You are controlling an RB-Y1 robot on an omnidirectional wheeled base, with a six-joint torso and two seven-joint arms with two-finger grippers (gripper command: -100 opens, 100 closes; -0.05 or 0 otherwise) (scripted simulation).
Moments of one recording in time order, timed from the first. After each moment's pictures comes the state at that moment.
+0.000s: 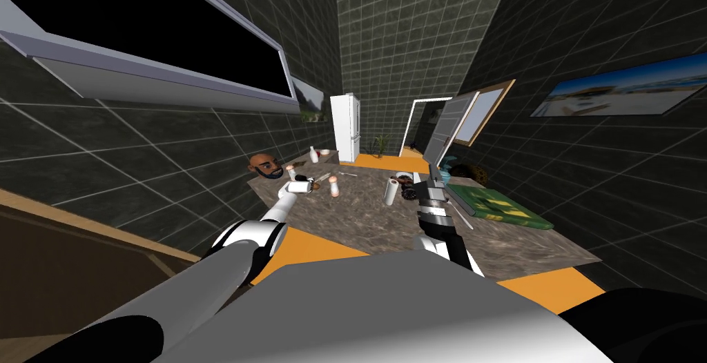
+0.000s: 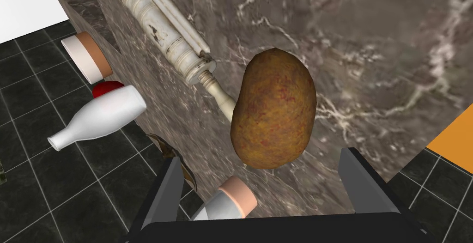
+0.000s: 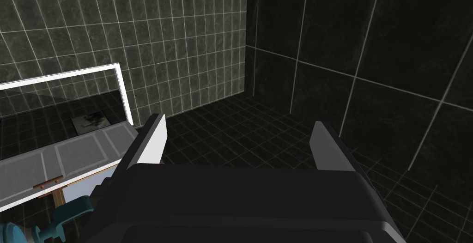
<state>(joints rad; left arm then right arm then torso) -0.73 0.40 -0.01 -0.78 0.24 0.66 -0.07 0.53 0.02 -0.05 -2.30 -0.06 -0.45 0.02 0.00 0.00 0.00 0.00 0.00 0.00</state>
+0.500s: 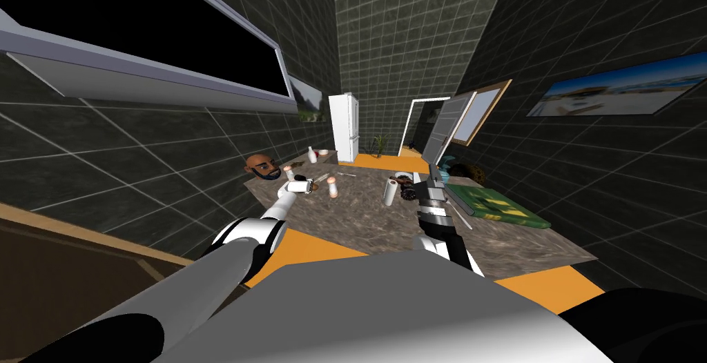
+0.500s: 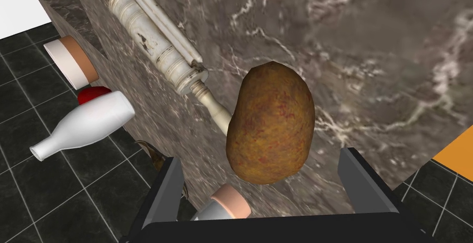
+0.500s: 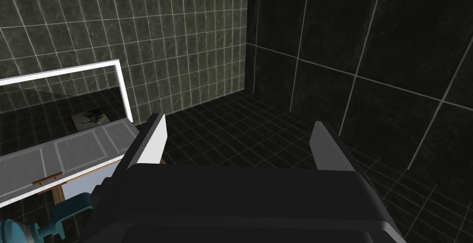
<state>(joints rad) -0.76 0.41 -0.01 -0.73 0.25 0.68 -0.07 0.53 0.02 -0.05 -2.30 -0.06 -0.45 0.02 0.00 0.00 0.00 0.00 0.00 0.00</state>
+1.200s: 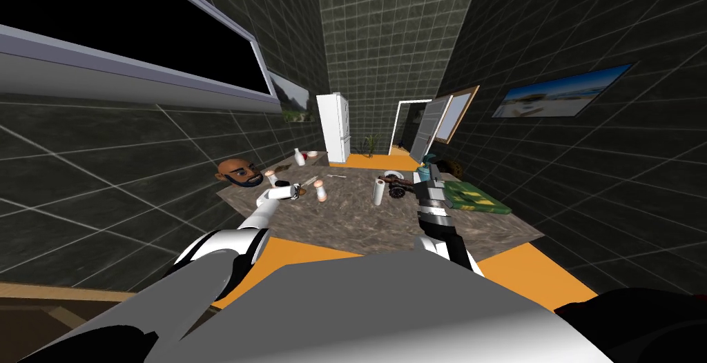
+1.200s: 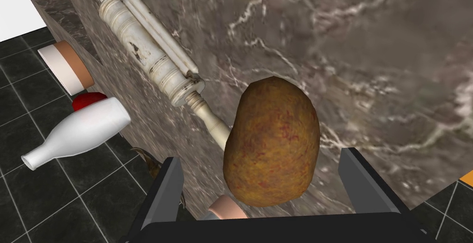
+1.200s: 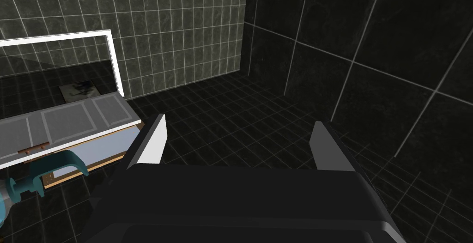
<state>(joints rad) -0.65 0.54 0.05 -0.74 0.40 0.65 -0.18 0.53 0.02 -0.05 -2.30 -0.06 -0.45 0.02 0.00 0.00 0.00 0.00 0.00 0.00</state>
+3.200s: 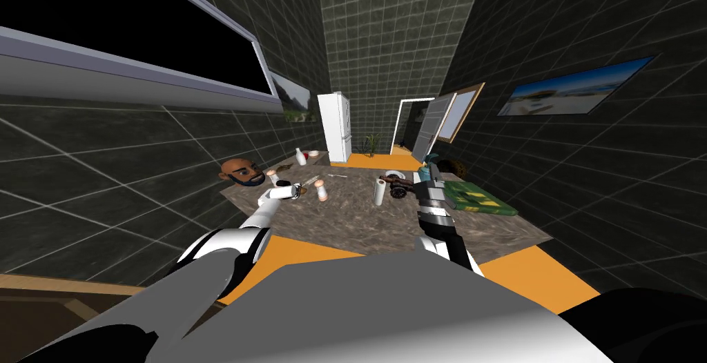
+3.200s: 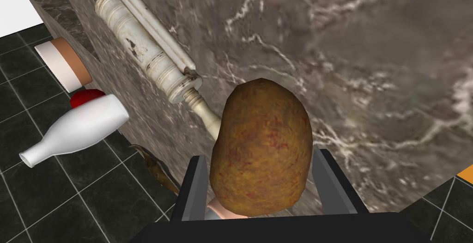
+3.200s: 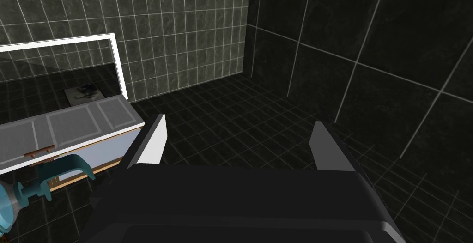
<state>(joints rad) -0.66 0.53 0.04 -0.73 0.39 0.64 -0.17 0.53 0.02 -0.05 -2.30 -0.06 -0.45 0.02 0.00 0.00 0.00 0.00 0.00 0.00</state>
